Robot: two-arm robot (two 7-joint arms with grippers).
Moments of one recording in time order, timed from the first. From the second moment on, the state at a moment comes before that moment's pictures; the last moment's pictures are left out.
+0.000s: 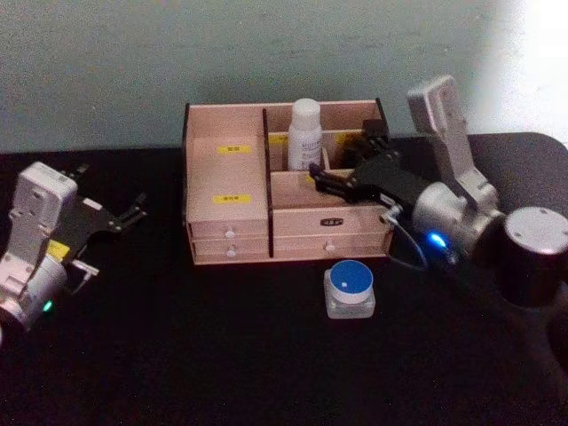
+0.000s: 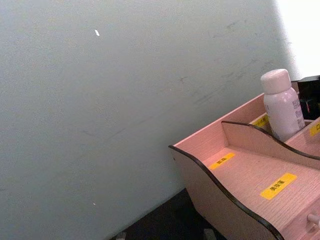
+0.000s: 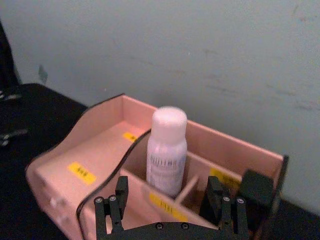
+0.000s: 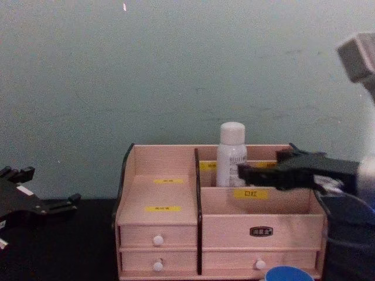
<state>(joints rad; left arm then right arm) -0.20 0.60 0.45 -1.41 -0.25 -0.12 0.03 0.38 0.28 -0.36 -1.34 0.26 0.16 0.38</state>
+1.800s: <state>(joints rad) -0.20 0.60 0.45 -1.41 -0.25 -0.12 0.03 0.10 0.55 -0.40 -1.58 0.36 0.18 0.48</state>
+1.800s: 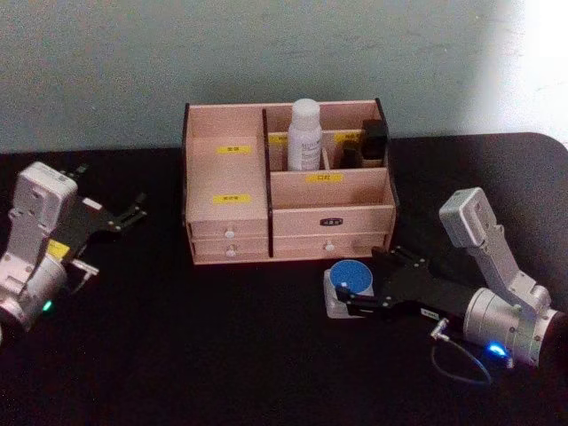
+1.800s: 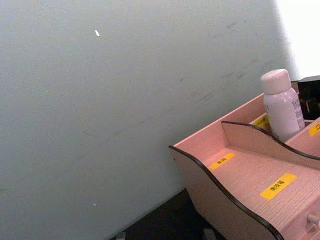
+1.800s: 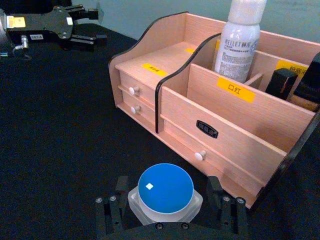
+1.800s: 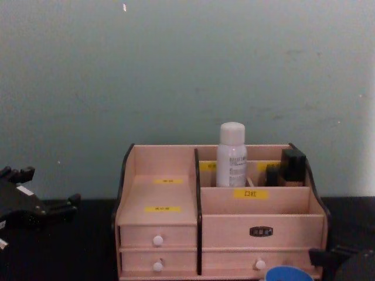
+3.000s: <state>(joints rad) -0.20 0.60 0.45 -1.41 -0.25 -0.12 0.03 0.11 0.53 -0.43 -1.55 0.34 0.18 0.46</state>
